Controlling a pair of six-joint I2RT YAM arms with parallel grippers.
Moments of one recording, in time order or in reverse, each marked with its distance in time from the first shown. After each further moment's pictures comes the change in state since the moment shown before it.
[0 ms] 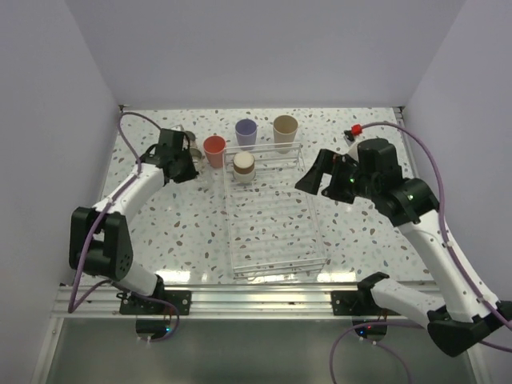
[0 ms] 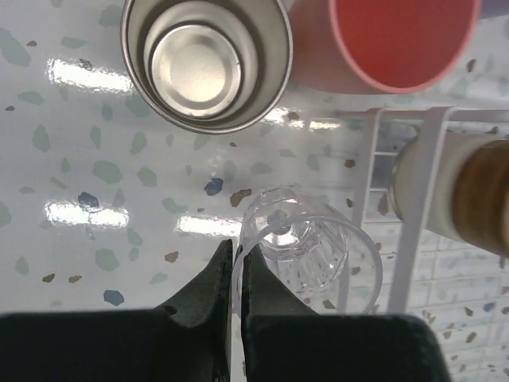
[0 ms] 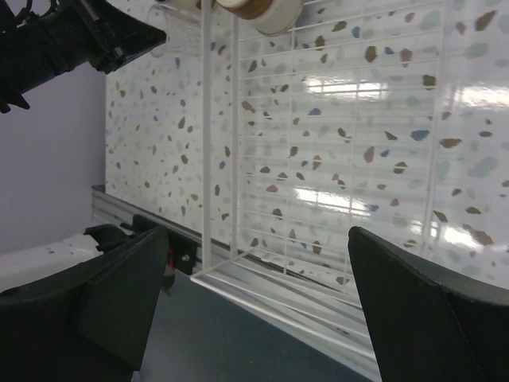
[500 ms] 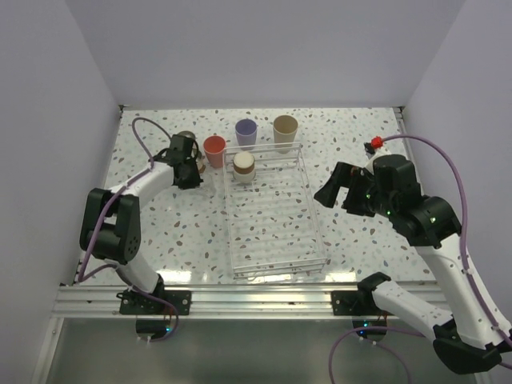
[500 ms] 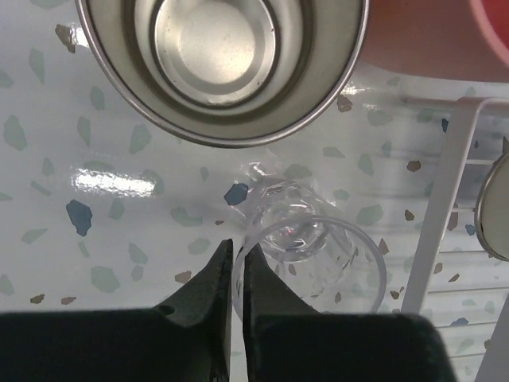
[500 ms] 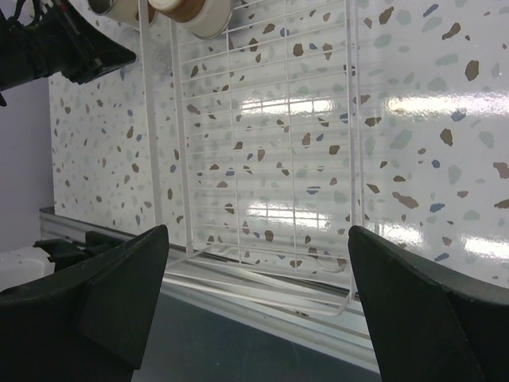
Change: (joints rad) left arm -0.019 0.105 -0.018 0.021 -0.041 0.007; right arm 0.000 -0.101 0.013 -0.134 0.134 -0.027
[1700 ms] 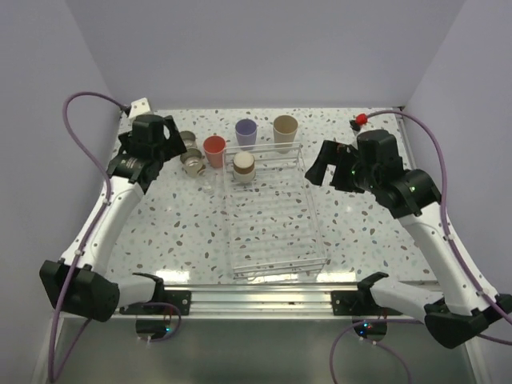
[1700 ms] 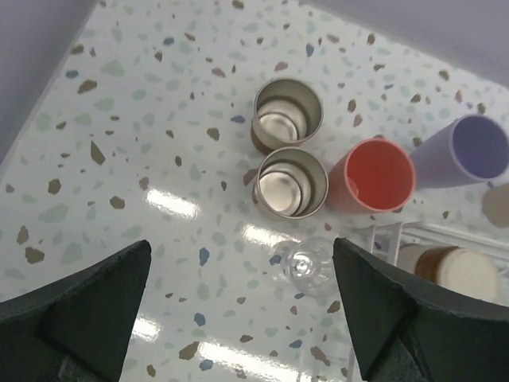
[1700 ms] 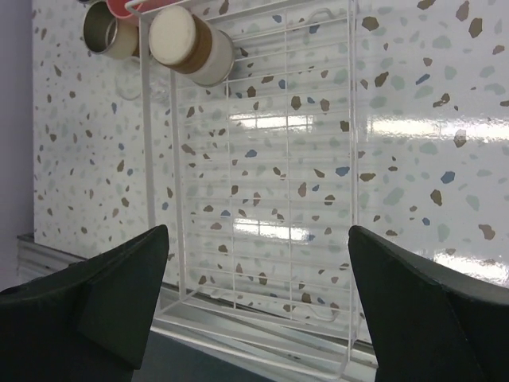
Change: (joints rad) left arm -0.054 -0.432 0.196 -0.130 -0.377 0.033; right arm 0.000 0.240 0.132 0.077 0.042 -0.074
